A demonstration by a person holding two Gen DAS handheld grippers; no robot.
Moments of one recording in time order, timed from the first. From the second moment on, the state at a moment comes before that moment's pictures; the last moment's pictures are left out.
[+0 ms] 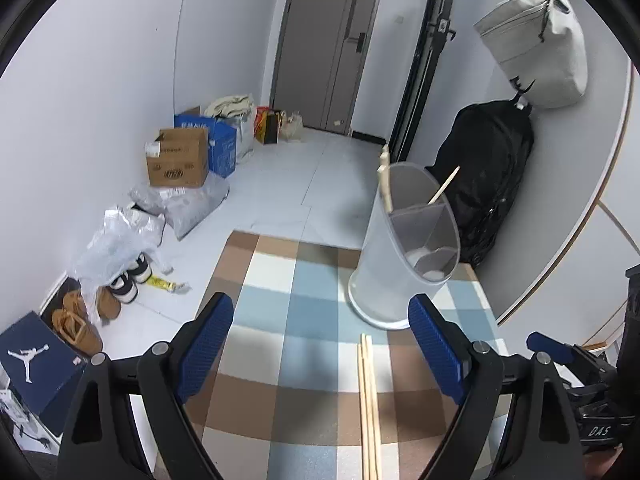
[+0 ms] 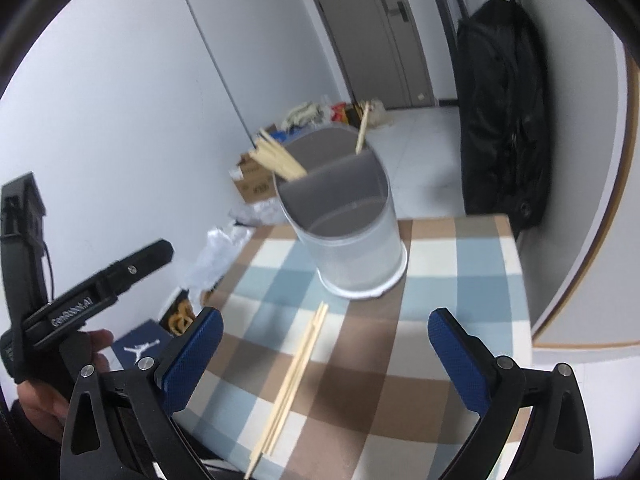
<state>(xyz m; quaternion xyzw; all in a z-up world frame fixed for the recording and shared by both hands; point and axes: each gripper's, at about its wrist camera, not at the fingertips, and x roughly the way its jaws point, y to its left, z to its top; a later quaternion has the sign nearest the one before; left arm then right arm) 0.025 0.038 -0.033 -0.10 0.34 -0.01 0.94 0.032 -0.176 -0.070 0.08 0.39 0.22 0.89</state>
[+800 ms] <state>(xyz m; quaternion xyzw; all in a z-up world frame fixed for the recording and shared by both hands) 0.045 0.091 -0.077 -0.15 0.41 0.05 0.90 0.095 -0.098 -0.157 0.04 0.54 0.21 0.81</state>
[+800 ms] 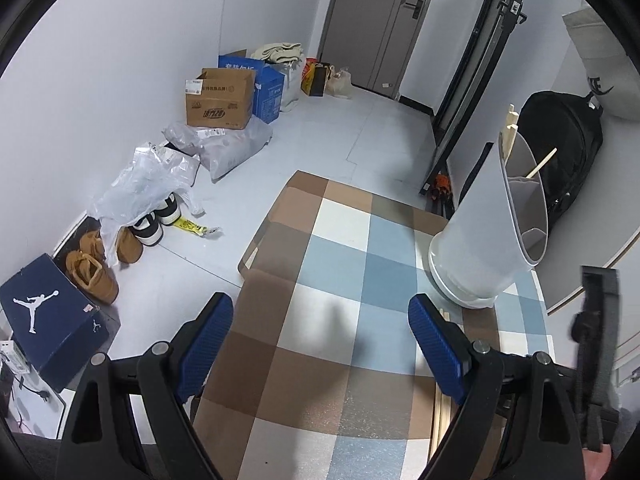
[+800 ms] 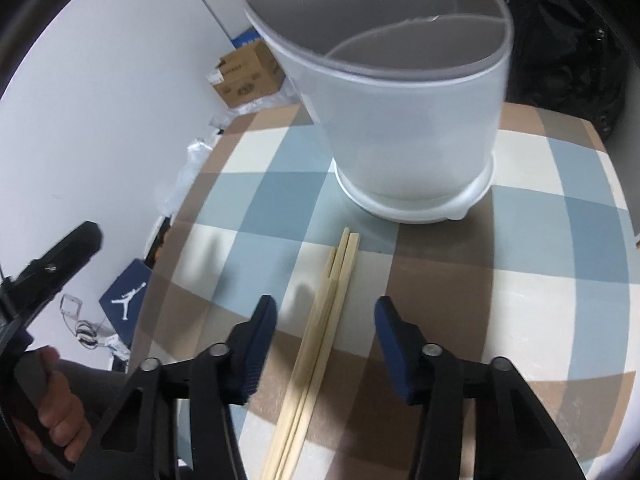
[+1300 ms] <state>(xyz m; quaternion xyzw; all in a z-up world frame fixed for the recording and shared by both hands) 0.046 0.087 -0.078 -0.13 0.42 0.04 0.90 0.097 -0.096 -0.158 0.03 0.55 0.18 0.82</state>
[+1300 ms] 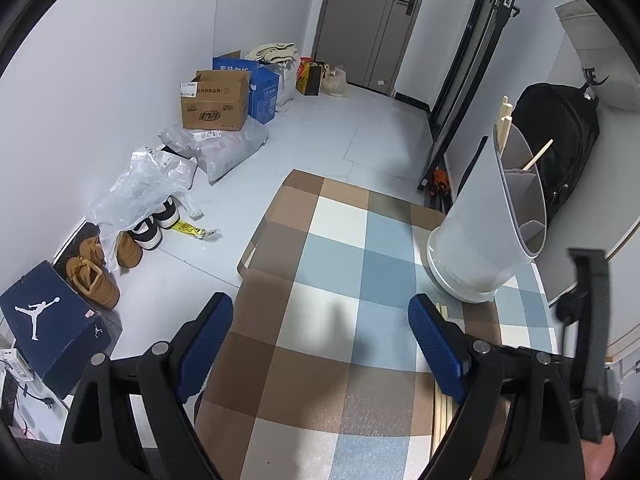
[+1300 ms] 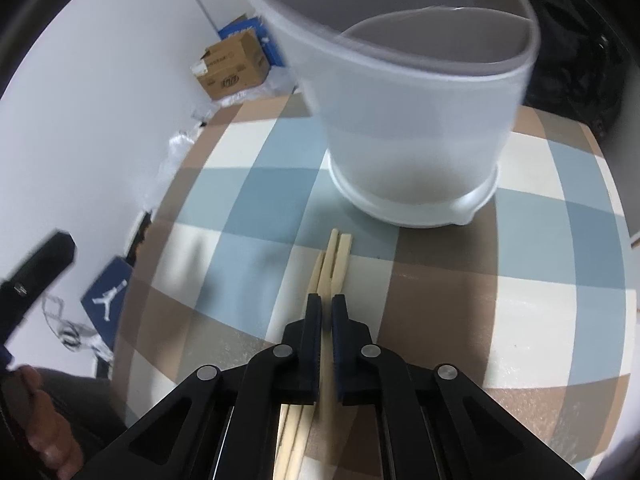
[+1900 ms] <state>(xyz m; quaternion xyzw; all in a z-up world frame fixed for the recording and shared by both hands) 0.060 0.023 -0.112 -0.05 0.51 -0.03 0.86 0.097 -0.175 -0.107 0.20 0.50 0.19 0.82</state>
